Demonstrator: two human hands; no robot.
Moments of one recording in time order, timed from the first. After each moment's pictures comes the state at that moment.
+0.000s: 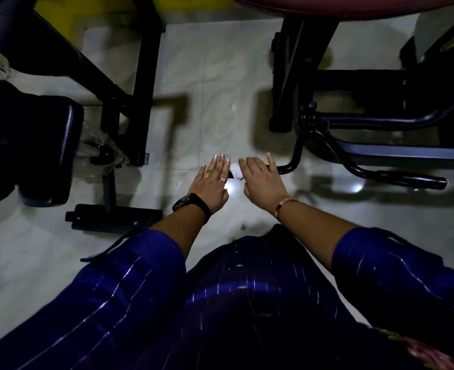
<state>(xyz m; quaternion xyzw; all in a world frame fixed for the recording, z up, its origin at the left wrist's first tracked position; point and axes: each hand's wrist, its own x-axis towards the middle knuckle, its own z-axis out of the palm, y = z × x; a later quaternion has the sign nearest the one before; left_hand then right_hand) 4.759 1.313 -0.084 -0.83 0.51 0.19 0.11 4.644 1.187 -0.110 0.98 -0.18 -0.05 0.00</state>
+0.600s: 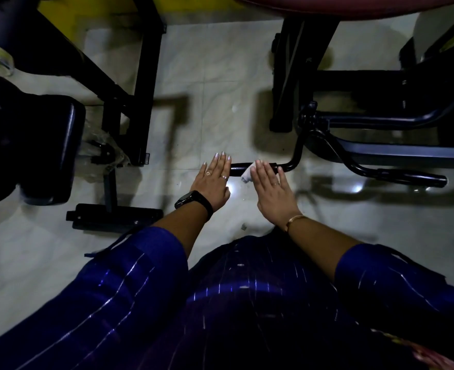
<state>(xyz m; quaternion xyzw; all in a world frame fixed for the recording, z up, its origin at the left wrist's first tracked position) 4.757 1.311 -0.082 -0.83 0.50 0.19 0.11 4.598 1.198 -0.130 0.98 -0.18 -0.03 0.09</state>
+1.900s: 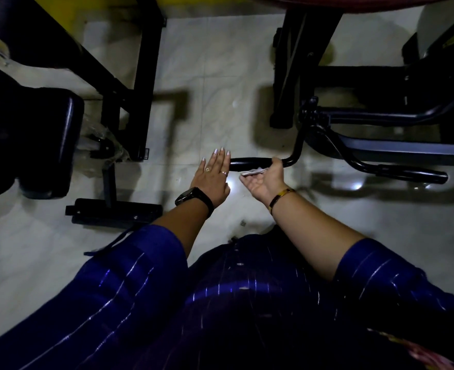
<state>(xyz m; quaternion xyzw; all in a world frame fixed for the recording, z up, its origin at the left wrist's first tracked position) 4.751 1.311 -0.081 -0.85 0.48 0.20 0.10 4.667 1.197 -0.062 0.08 -0.57 0.13 -0.81</state>
